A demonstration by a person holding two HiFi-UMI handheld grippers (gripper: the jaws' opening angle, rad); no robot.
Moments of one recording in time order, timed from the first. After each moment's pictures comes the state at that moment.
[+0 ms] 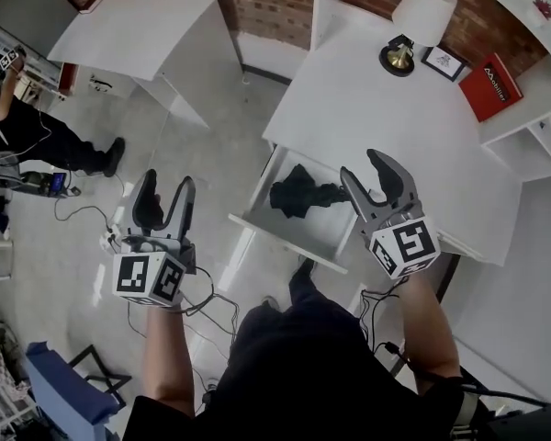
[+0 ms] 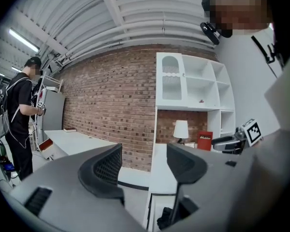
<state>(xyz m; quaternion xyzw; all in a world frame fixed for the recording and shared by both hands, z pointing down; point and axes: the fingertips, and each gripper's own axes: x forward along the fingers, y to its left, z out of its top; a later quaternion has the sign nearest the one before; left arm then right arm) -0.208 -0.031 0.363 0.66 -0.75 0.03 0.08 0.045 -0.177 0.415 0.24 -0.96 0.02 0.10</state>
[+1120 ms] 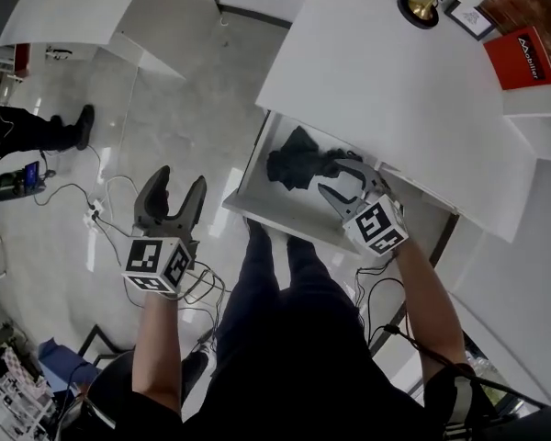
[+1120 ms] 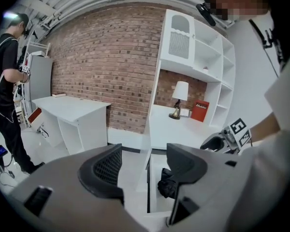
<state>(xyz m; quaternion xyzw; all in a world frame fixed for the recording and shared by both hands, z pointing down) -0.243 -0.066 0.562 0.68 -0.68 0.14 0.25 -0.006 -0.140 0.667 0.06 -0.93 0.00 0.37</state>
